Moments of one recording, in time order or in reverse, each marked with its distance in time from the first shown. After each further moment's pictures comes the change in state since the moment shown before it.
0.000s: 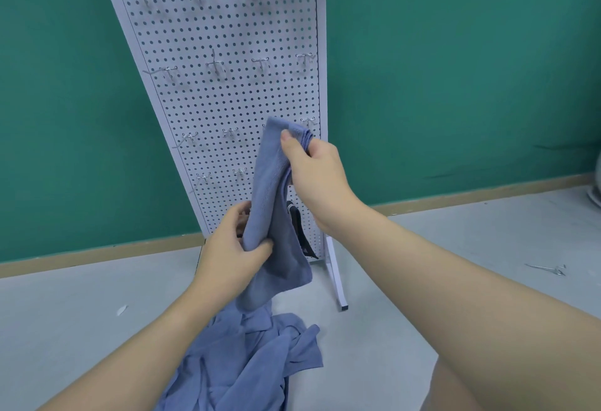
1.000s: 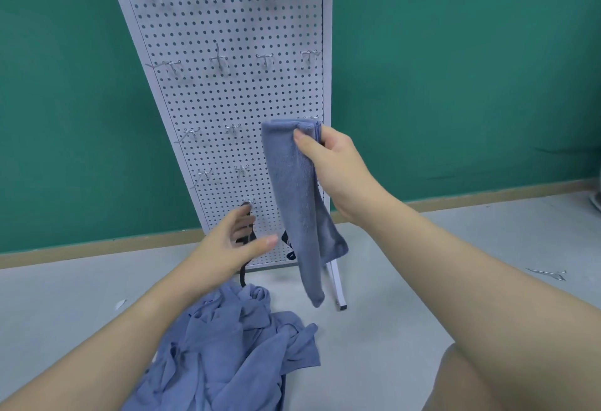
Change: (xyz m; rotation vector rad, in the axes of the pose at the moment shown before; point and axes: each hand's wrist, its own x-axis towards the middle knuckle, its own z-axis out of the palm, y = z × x) left_hand 0.013 -0.012 -0.020 -0.098 -0.317 -0.123; right_hand 0.014 0.004 -0.025 -0.017 -0.118 -0.032
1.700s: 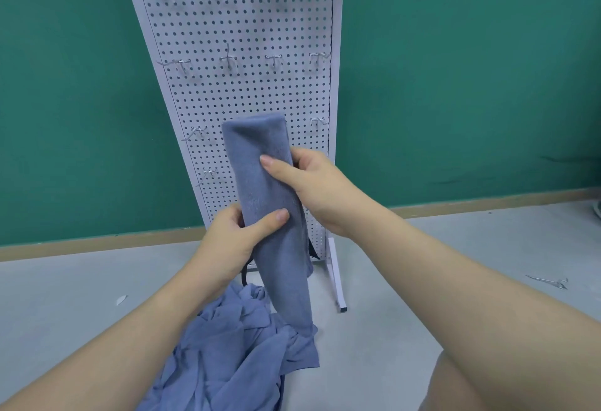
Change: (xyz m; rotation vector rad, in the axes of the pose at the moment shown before) left_hand -0.009 0.029 0.017 -0.404 0.129 0.125; right_hand -0.015 0.001 0.023 0.089 -0.319 0.070
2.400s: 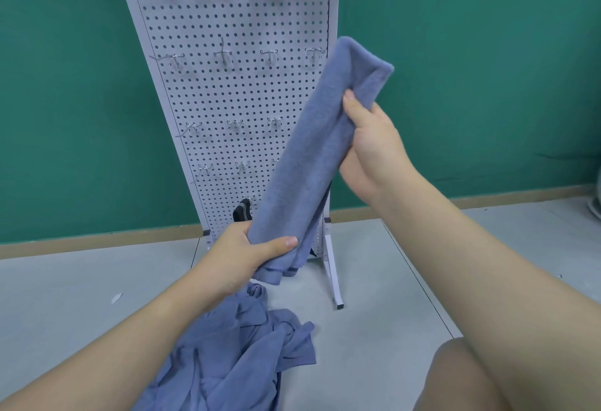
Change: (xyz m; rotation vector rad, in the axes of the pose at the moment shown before) left_hand -0.007 -0.014 0.003 0.155 -0.127 -0.185; right_hand 0.006 -0.031 -0.041 0.579 0.371 -0.170
